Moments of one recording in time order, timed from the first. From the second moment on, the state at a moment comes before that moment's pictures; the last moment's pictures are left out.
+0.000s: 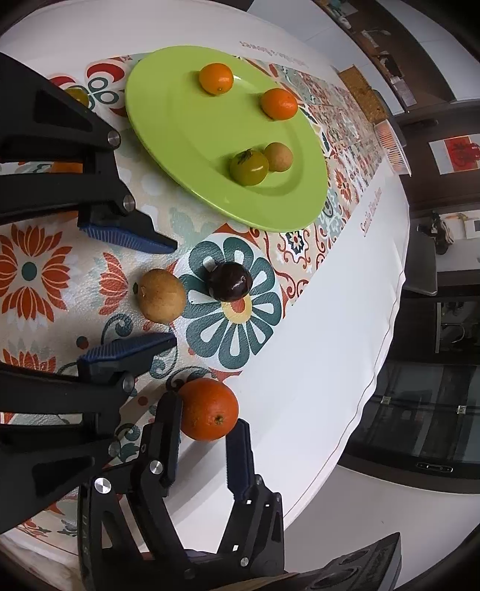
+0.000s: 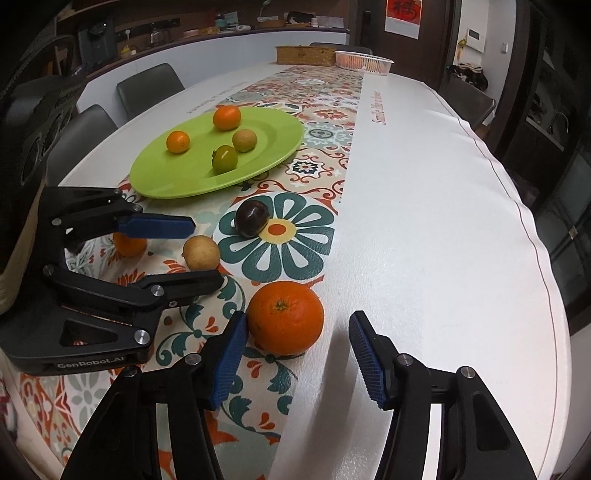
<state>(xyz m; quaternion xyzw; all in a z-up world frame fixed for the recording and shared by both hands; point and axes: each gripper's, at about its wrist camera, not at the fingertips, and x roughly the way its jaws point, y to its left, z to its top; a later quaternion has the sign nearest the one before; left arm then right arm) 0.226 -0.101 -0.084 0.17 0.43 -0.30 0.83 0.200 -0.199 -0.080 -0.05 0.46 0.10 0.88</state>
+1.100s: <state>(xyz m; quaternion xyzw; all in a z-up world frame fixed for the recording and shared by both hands) 0.207 -0.069 -0.039 0.11 0.41 -0.26 0.87 0.185 -0.183 -0.039 -0.04 0.41 0.12 0.90</state>
